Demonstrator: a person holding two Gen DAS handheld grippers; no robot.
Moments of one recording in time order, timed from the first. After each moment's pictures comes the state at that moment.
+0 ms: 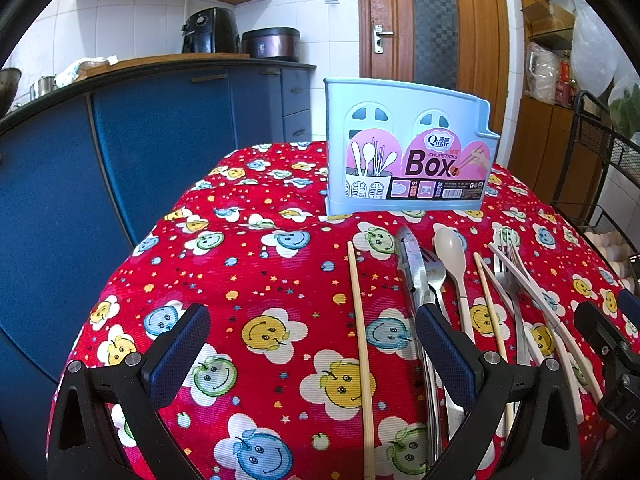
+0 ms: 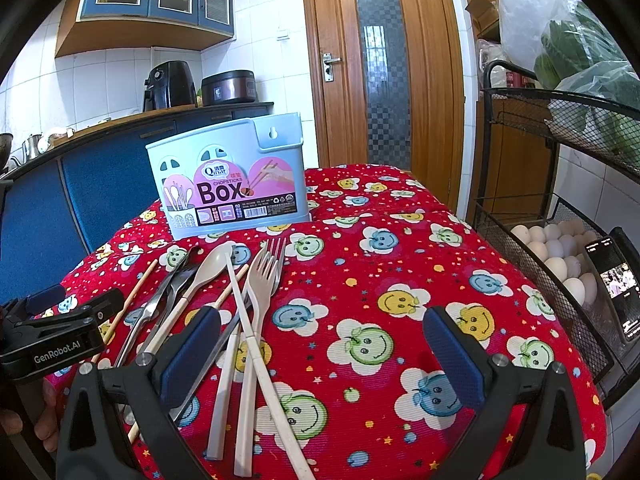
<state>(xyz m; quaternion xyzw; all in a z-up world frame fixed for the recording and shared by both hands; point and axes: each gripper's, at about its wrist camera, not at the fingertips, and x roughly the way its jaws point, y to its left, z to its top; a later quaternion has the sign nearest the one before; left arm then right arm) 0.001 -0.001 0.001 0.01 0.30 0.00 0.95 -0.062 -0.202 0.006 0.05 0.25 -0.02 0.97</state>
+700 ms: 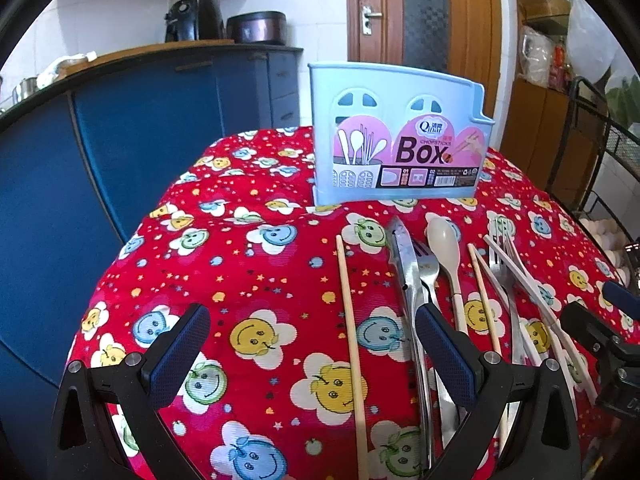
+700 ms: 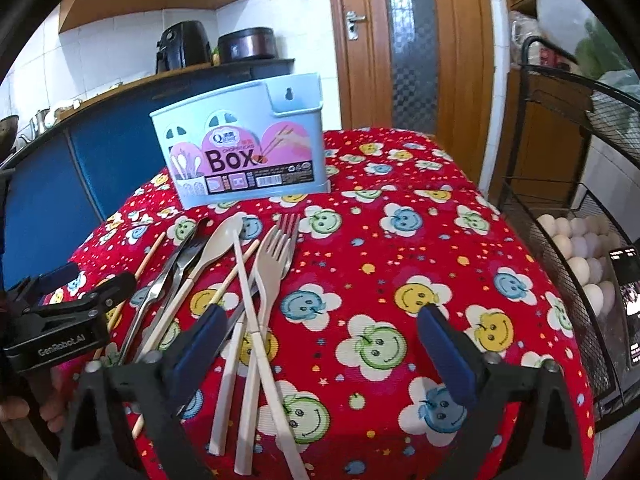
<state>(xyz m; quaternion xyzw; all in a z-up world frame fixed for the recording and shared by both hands) 0.018 -0.007 0.000 0.02 0.34 -0.02 0.94 -0.035 -0.204 0.013 0.04 0.34 0.03 0.94</state>
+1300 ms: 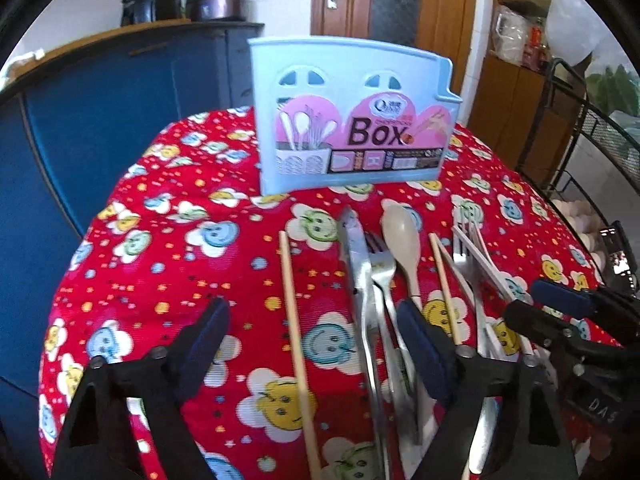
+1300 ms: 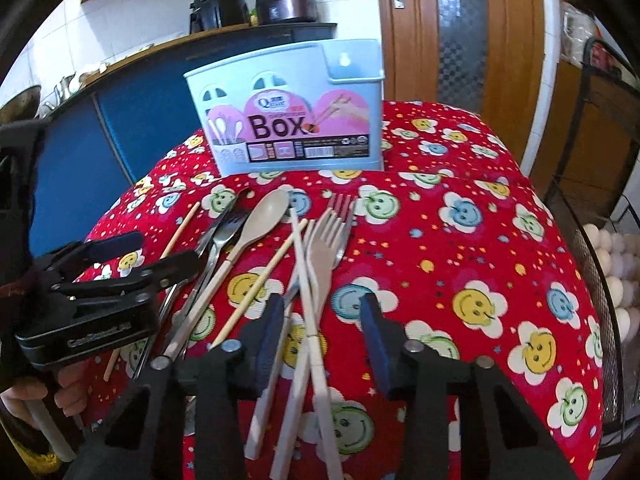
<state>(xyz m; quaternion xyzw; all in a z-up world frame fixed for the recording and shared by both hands) 0.038 -0.028 0.000 0.02 0.39 -0.10 0.91 -0.010 -0.183 0.013 0.02 0.40 0.10 0.91</state>
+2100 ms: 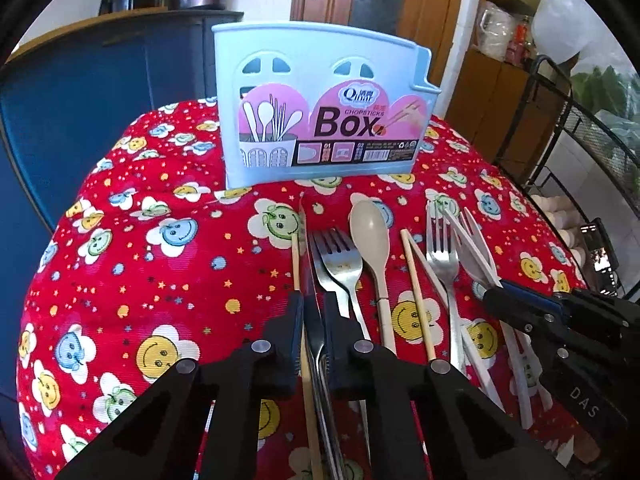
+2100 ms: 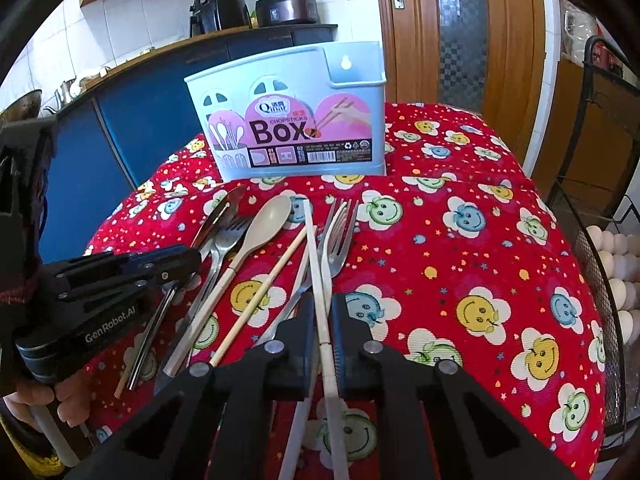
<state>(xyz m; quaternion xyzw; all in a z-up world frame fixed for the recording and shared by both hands) 0.045 -0.037 -0.001 0.00 0.41 -0.14 0.90 -0.007 -0.186 0.015 0.03 0.40 0.11 0.91</state>
